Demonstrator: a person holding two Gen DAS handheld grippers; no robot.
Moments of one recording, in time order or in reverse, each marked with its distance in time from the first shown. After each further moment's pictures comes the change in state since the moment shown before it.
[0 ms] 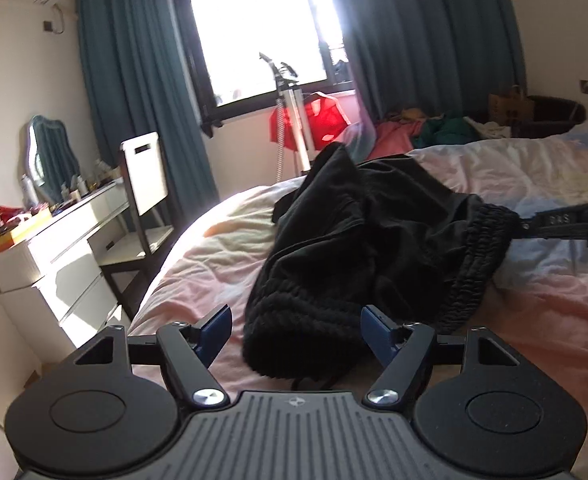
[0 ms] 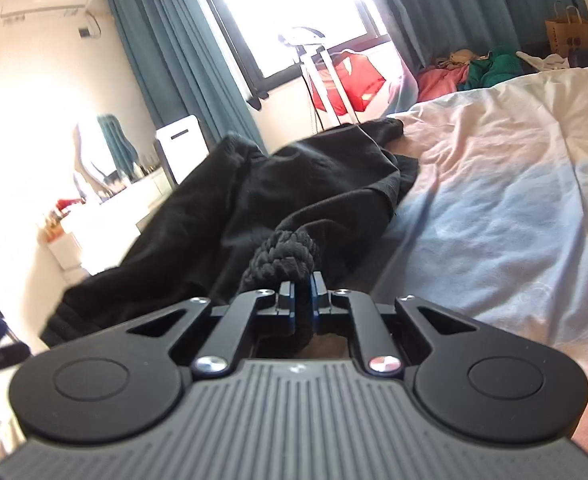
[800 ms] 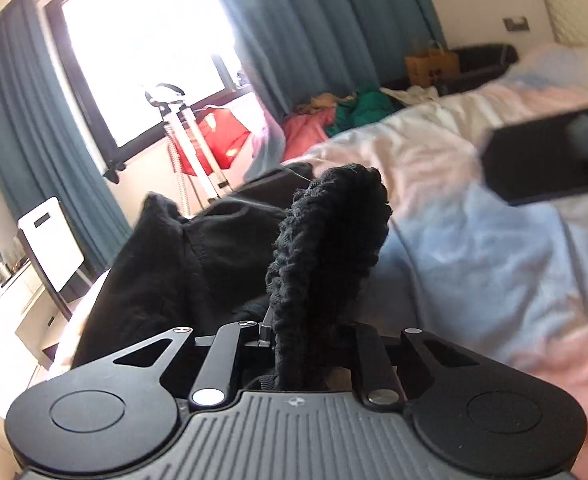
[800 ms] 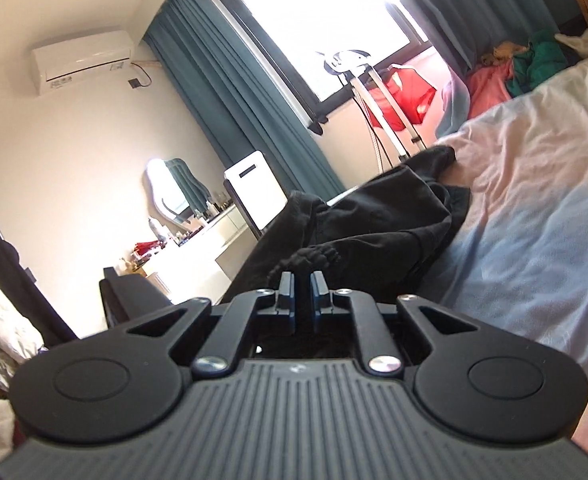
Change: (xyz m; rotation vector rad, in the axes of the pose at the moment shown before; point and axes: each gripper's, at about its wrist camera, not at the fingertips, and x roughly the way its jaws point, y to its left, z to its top) left arm 0.182 -0.097 0.097 0.078 -0.034 -0.060; right arm -0.043 -0.016 0.047 0.063 -0.094 0.235
